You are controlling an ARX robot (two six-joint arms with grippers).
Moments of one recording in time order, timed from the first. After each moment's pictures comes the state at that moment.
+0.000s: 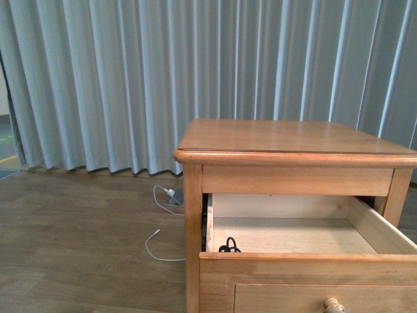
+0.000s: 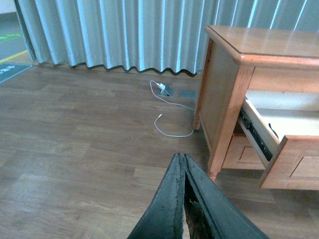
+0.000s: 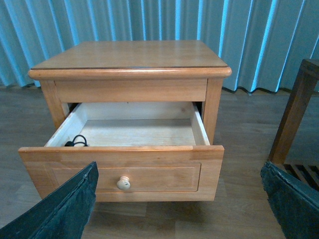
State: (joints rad) left arm -0.01 0.09 0.11 -0.02 -0.01 -0.01; right arm 0.00 0.11 0.13 -0.03 0.00 0.00
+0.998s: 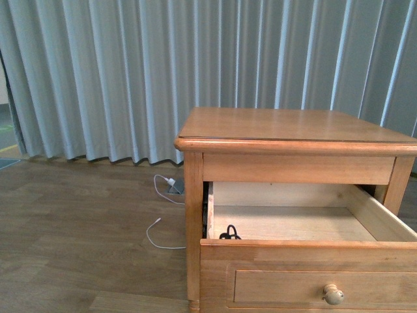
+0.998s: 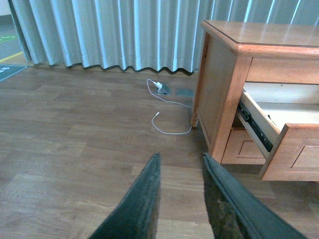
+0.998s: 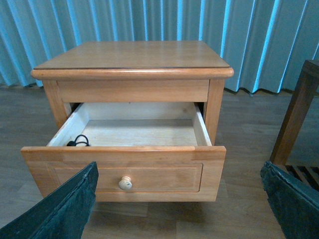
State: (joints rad) left arm 0.00 0.00 0.01 -0.01 0.00 -0.01; right arm 0.01 0.11 0.14 -0.04 0.02 0.01
